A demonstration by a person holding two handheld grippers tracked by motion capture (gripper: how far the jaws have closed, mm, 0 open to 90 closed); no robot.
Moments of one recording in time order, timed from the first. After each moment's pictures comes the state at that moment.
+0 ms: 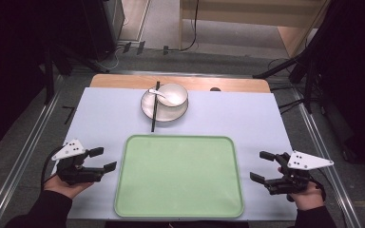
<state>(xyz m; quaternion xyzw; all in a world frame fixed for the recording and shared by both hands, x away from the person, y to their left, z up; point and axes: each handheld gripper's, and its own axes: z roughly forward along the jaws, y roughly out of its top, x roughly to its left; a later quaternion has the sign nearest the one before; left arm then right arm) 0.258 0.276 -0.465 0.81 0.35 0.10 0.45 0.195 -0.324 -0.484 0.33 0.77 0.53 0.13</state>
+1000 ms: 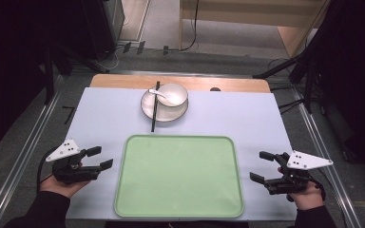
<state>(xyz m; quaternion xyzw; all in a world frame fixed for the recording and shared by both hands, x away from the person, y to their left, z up) 0.259 0.284 -0.463 0.80 0.37 0.11 0.45 0.196 -0.323 -0.485 0.33 0.77 0.52 0.13</state>
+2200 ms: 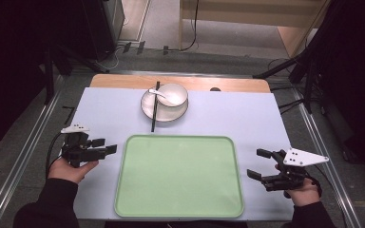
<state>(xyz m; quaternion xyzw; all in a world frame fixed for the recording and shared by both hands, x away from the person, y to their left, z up) 0.307 0.263 -0.449 0.80 0.47 0.06 0.38 0.205 -0.318 -0.485 0.32 0.78 0.52 0.13</state>
